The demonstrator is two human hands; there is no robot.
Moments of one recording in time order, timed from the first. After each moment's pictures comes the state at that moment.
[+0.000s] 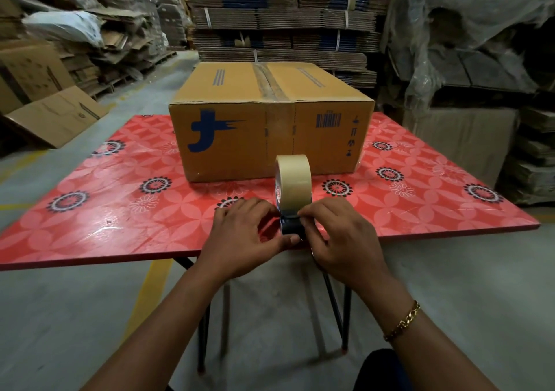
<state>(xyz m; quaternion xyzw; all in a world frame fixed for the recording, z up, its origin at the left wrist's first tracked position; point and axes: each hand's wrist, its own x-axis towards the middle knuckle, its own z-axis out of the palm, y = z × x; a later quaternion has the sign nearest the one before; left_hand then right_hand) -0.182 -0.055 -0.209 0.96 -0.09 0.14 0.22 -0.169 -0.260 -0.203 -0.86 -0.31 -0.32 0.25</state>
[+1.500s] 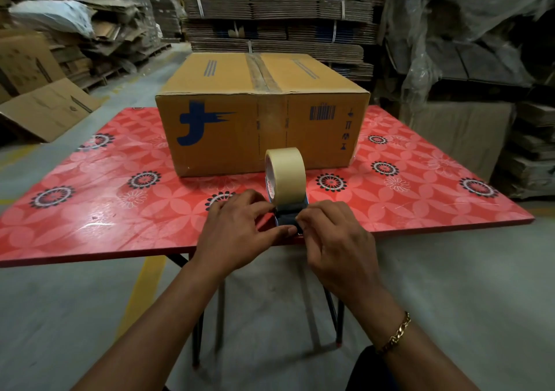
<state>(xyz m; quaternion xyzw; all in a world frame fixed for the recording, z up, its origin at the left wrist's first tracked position) -0.175 -0.064 -0.209 0.96 -0.08 0.17 0.20 -0.189 -0.259 -0.209 -0.87 -0.27 -0.35 0.24</state>
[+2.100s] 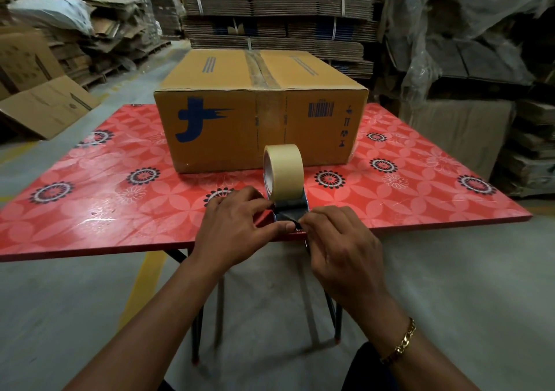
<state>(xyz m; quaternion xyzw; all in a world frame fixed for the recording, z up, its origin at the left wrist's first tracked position) -0.178 -0.065 -0.209 0.96 -0.08 0.19 0.21 -0.202 -0.268 -0.213 -0.85 -0.28 -0.39 0.21</state>
